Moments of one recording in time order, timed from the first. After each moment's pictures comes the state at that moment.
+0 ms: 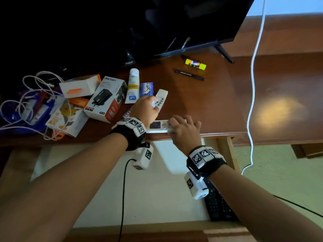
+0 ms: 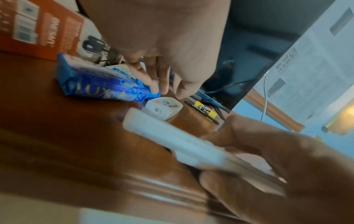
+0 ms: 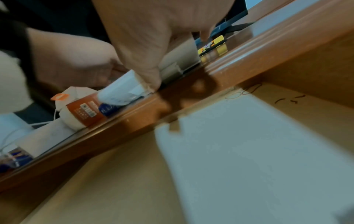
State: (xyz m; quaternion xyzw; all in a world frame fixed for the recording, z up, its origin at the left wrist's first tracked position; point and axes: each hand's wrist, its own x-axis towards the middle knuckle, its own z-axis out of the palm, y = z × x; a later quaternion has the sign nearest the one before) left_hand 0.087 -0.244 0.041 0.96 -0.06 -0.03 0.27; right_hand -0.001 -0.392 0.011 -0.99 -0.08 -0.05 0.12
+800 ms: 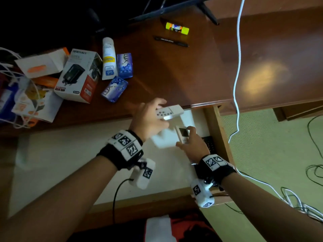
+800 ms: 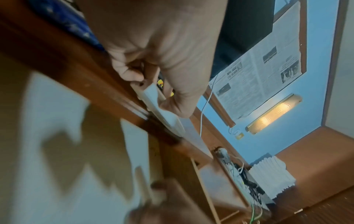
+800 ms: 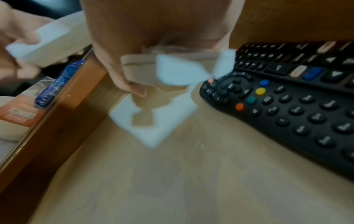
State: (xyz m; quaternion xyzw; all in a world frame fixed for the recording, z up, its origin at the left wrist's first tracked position) left_hand -0.018 -0.276 0.037 0.92 -0.11 -0.15 0.35; right_hand -0.108 -0.442 -0.047 -0.87 0.21 0.22 0.39
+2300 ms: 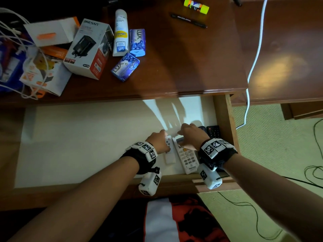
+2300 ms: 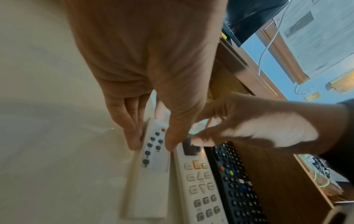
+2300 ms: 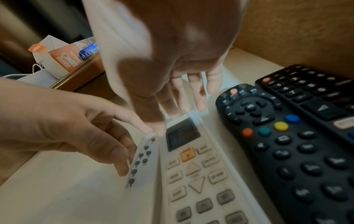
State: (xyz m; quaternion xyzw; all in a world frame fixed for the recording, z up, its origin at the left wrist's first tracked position) left_hand -0.094 -0.265 -0.067 0.87 -0.04 -0.46 0.19; right_hand -0.102 -0.427 -0.047 -0.92 -0.06 0.36 0.14
